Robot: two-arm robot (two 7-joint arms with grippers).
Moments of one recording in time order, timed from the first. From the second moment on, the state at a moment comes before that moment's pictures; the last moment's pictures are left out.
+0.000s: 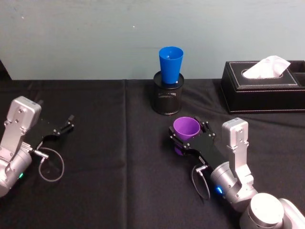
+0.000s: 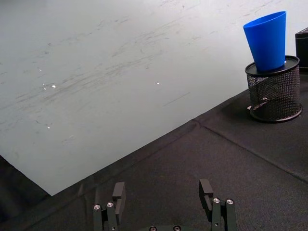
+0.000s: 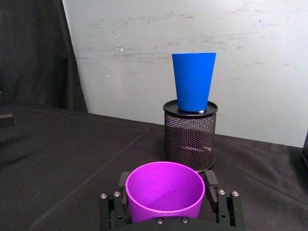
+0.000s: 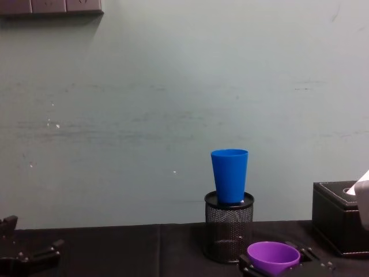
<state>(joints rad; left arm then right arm) -0.20 0.60 0.45 -1.41 -0.25 -0.12 0.03 0.18 0.11 -0.24 -1.17 0.12 -0.33 0.27</state>
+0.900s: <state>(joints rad) -0.20 0.60 0.45 -1.41 -0.25 -0.12 0.03 0.10 0.16 -0.10 -1.44 0.02 -0.18 0.09</state>
